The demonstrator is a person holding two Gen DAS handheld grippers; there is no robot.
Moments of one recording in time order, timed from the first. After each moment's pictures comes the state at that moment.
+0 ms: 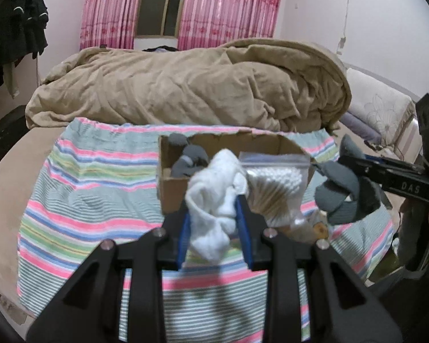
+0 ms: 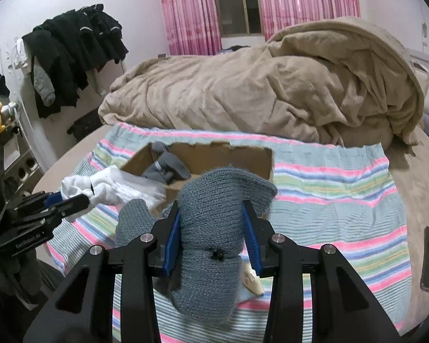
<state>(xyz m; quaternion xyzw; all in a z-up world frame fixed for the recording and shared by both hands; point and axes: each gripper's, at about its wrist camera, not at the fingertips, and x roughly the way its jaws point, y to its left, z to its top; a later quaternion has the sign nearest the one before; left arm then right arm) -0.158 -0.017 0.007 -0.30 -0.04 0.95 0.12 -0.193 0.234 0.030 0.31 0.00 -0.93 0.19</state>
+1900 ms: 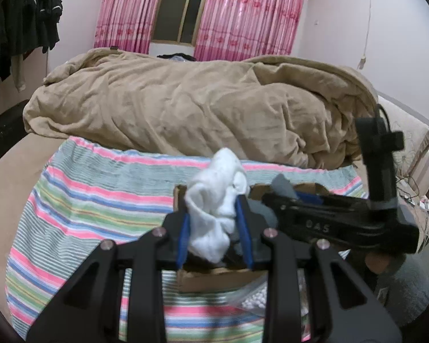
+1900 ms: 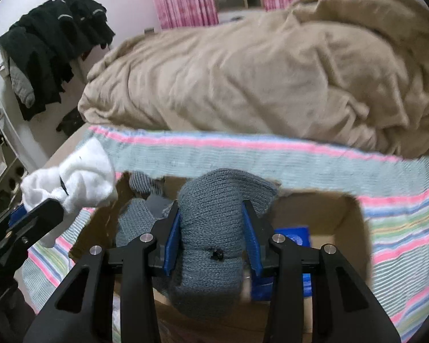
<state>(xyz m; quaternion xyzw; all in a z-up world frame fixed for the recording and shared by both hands) -0.265 -0.035 0.006 -0.28 -0.08 0.95 0.09 -0.353 0.146 -0.019 0.39 -0.02 -0.90 0.19</state>
